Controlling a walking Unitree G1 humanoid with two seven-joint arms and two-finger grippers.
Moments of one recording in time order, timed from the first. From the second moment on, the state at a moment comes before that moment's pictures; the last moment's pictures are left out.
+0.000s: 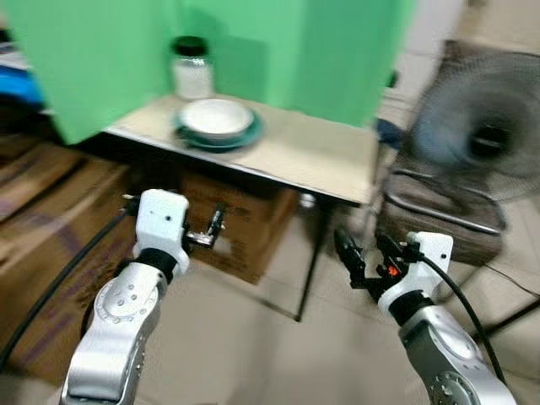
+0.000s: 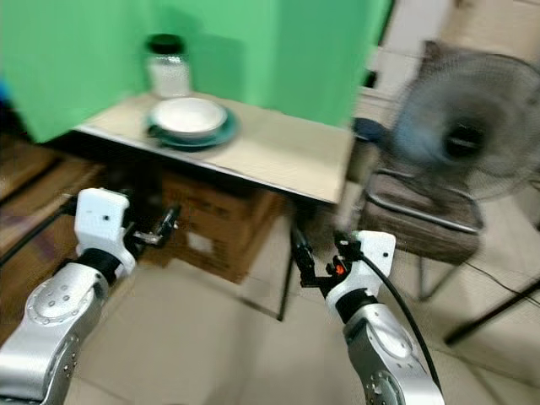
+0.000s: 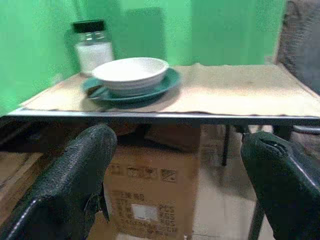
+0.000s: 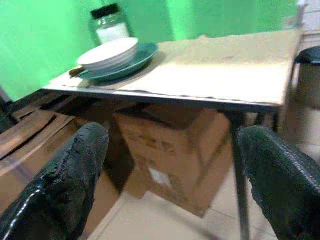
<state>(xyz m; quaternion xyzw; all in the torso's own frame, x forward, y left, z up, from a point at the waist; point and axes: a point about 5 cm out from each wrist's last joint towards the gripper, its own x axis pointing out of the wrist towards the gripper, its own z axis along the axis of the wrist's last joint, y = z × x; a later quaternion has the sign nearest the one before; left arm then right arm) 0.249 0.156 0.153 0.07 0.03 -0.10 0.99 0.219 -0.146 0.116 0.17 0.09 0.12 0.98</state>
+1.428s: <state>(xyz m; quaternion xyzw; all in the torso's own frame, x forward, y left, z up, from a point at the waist) 0.244 0.161 0.155 0.07 0.02 -0.12 0.99 0.227 -0.155 0.111 0.12 0.07 0.09 0.99</state>
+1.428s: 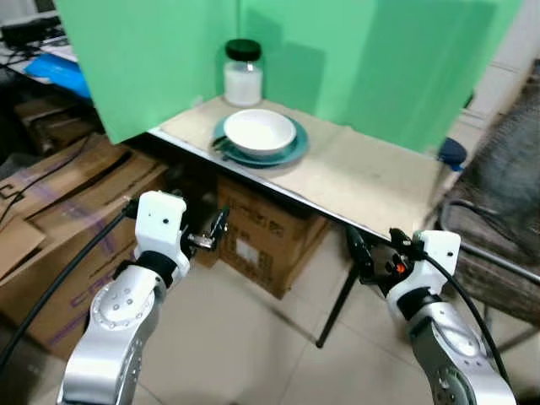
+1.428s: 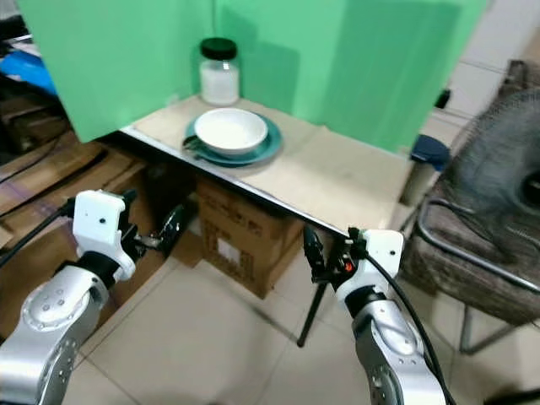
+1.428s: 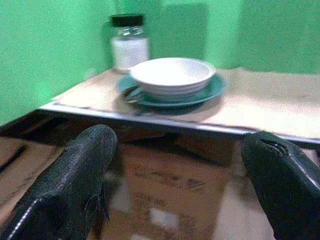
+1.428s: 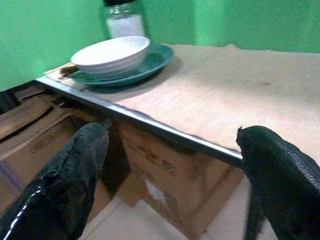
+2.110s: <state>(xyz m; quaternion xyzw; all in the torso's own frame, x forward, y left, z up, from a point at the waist) 0.245 0.162 0.159 0.07 0.01 -0.13 0.99 0.227 -0.149 0.109 0.12 0.07 0.10 0.99</state>
